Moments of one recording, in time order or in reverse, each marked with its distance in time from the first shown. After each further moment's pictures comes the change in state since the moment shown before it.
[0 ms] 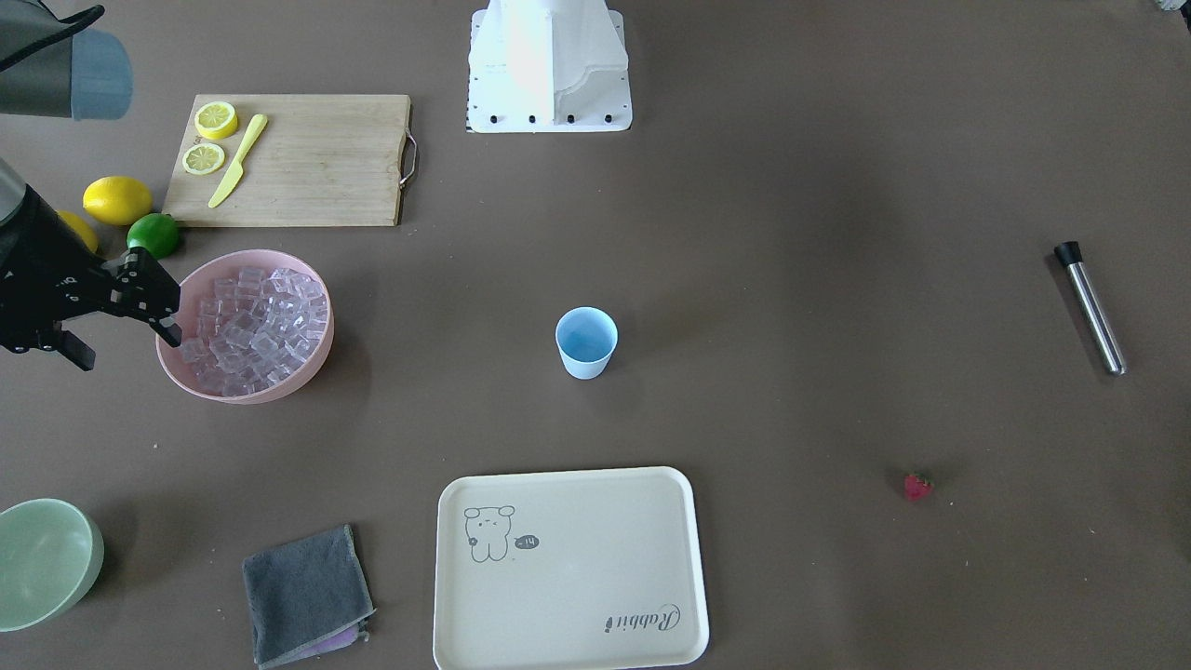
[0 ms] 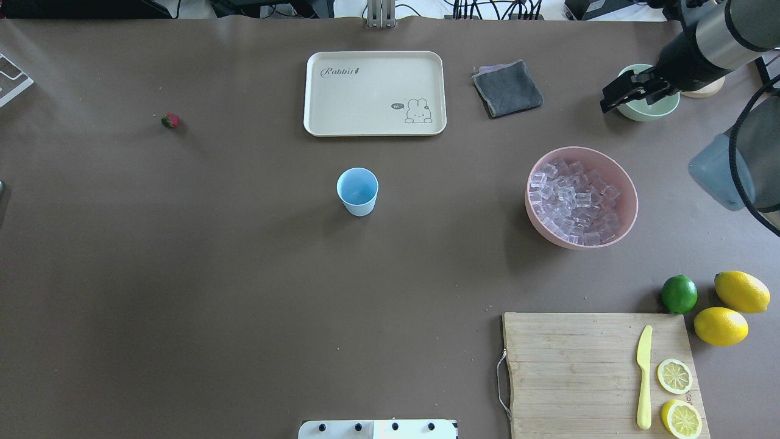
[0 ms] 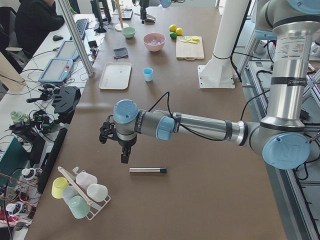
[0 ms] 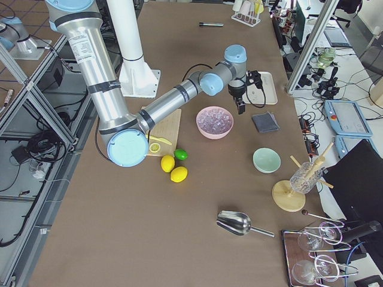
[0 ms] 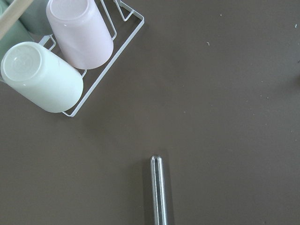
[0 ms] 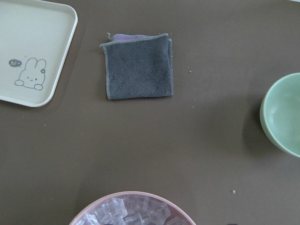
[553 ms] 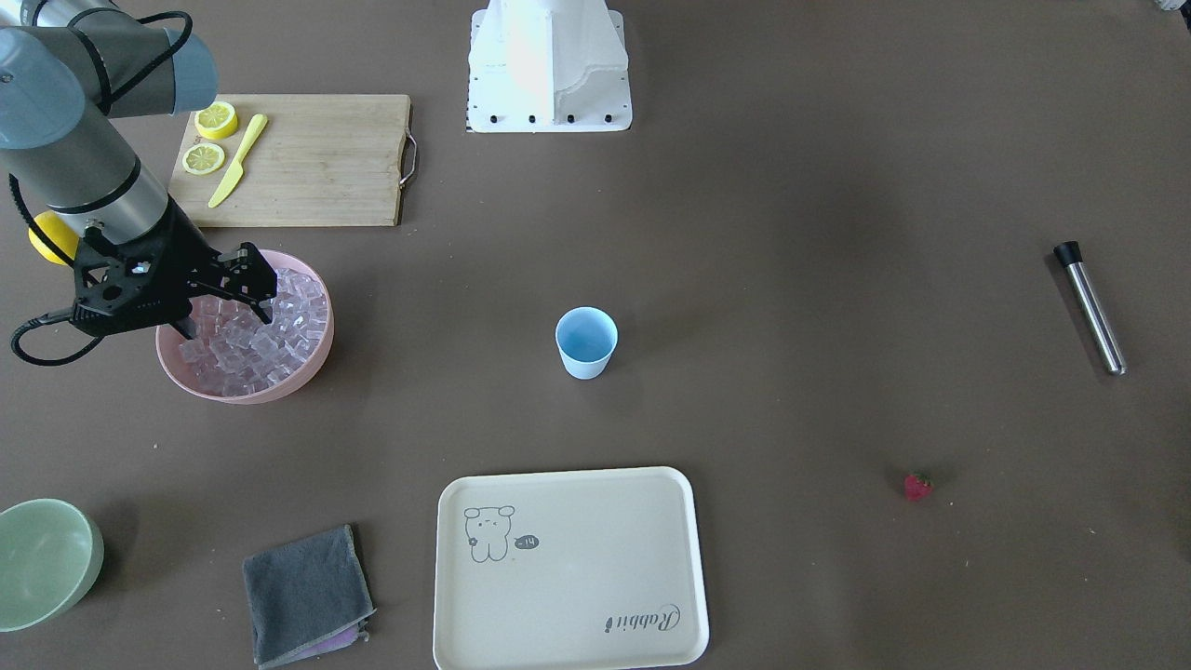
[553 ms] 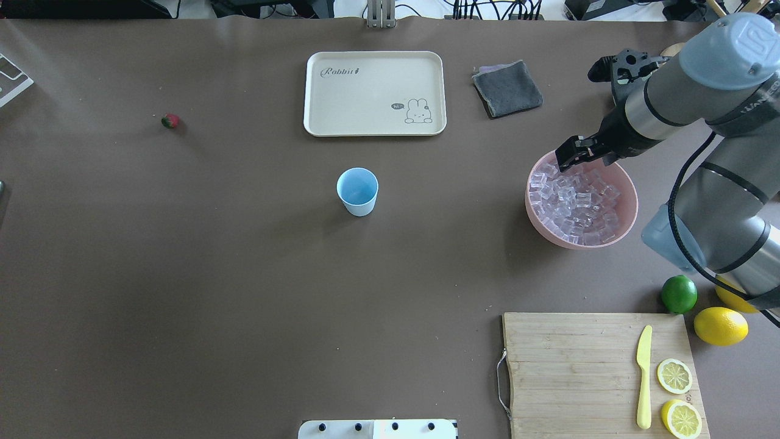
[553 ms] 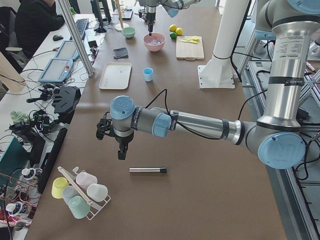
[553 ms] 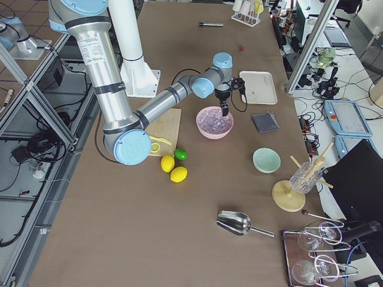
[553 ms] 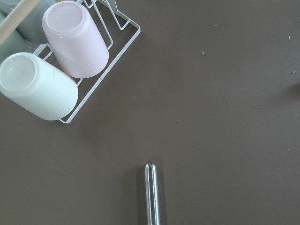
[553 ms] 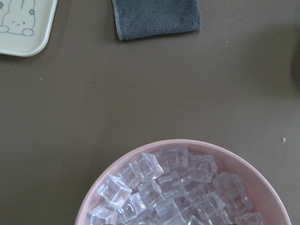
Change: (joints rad) left arm 0.006 -0.034 0.010 0.007 -0.006 -0.009; right arm -0.179 -0.054 0.009 0.004 -0.093 0.175
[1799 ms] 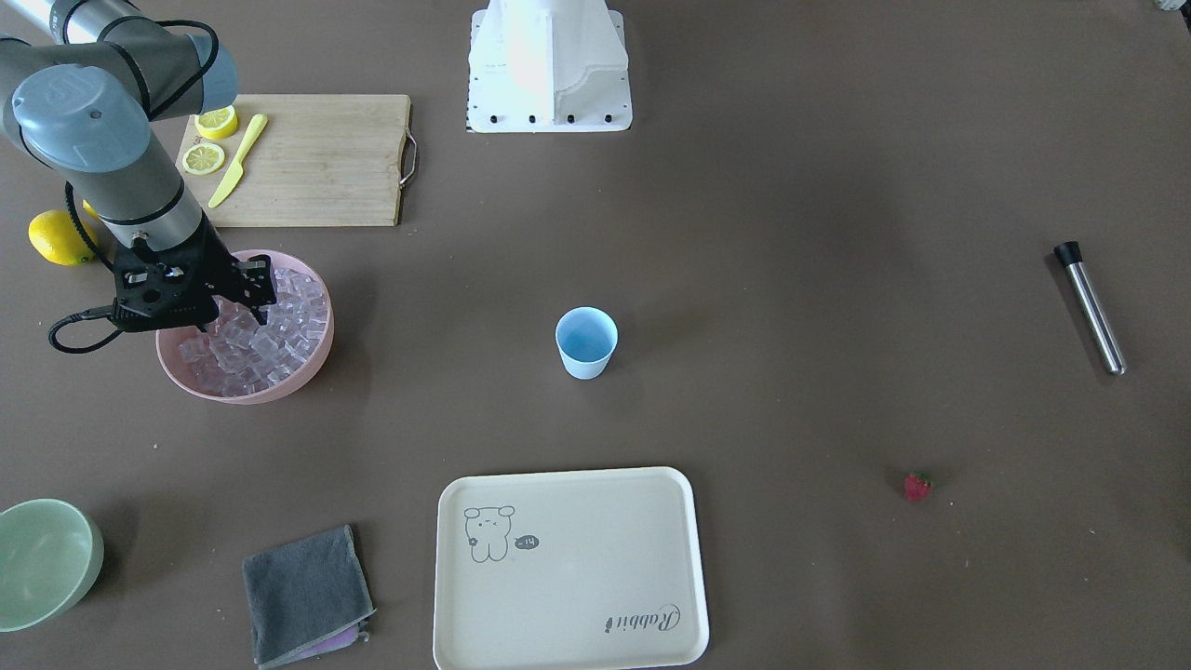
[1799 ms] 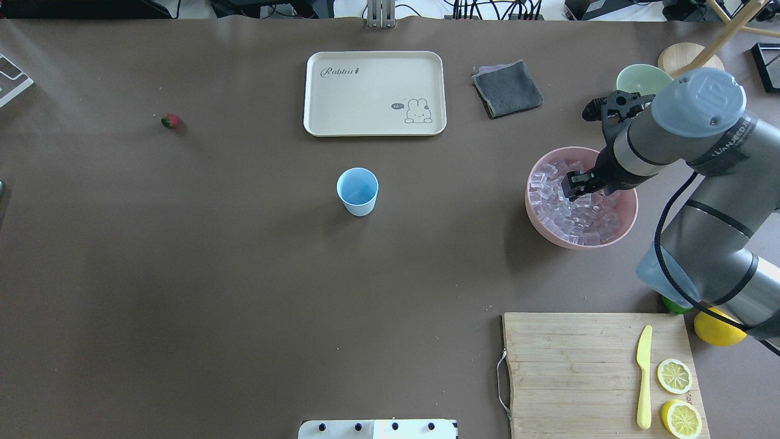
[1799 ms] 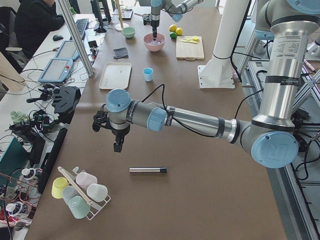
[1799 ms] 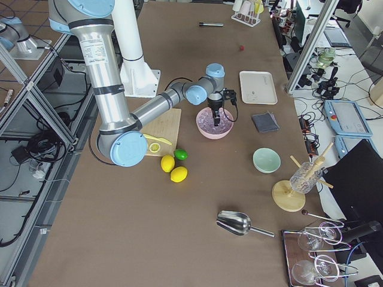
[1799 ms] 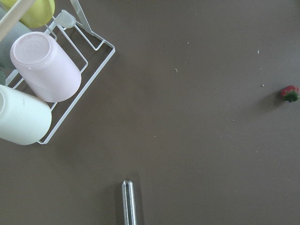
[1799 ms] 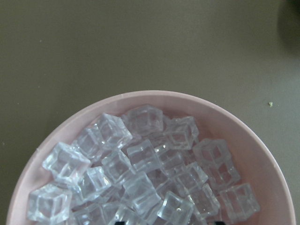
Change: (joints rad) left arm 0.007 -0.032 -0.006 0.002 -0.026 -0.002; right arm -0.069 -0.049 0.017 -0.042 -0.084 0.025
